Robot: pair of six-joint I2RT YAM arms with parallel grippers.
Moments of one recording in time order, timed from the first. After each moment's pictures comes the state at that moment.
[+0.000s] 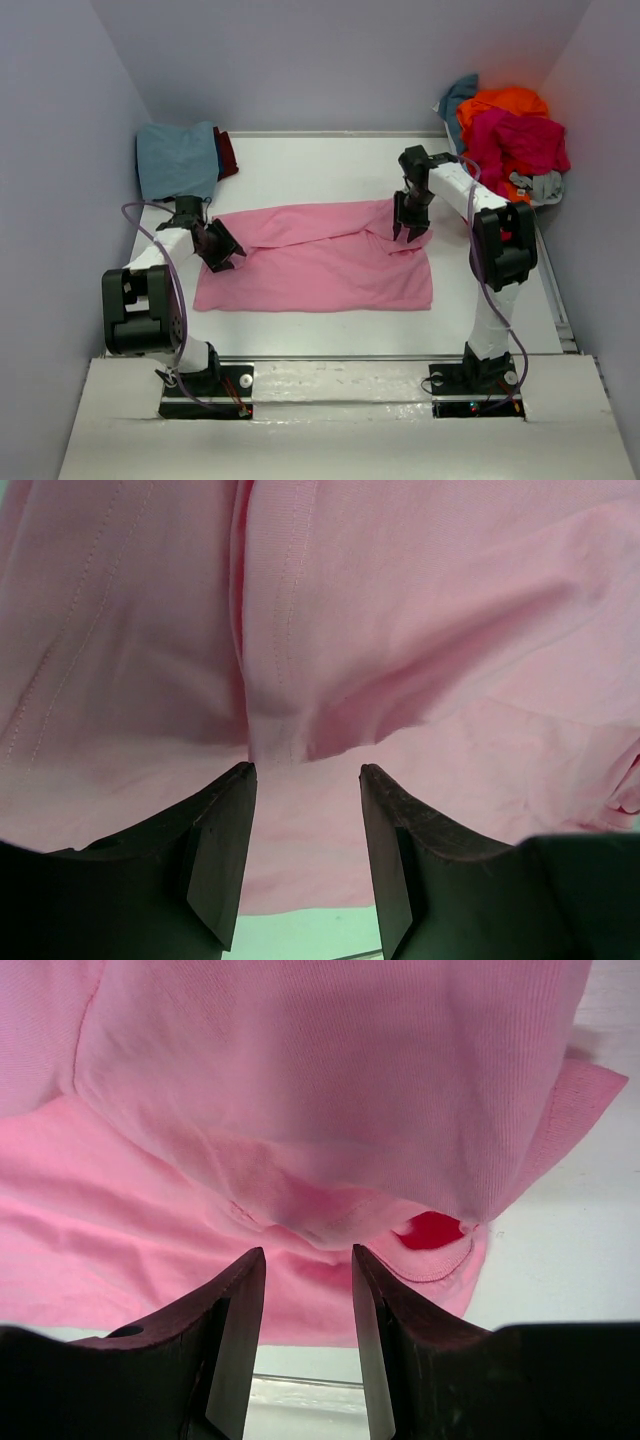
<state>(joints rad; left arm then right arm) 0.08 1.49 0.84 -0.50 0.27 -0.64 0.28 2.01 1.64 -1.07 -0.10 0.42</state>
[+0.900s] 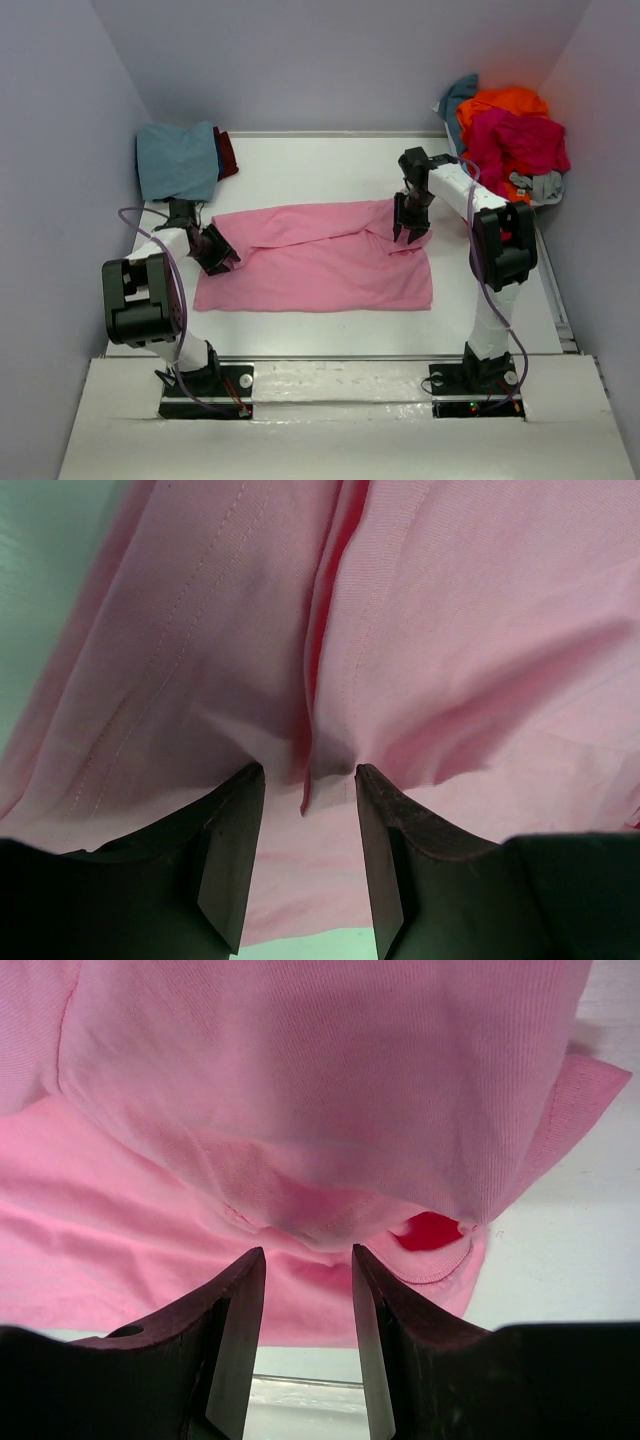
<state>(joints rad) 0.14 1.56 0.82 -0.46 0.29 -0.58 0.28 2.01 1.62 -1.07 -0.10 0.42</state>
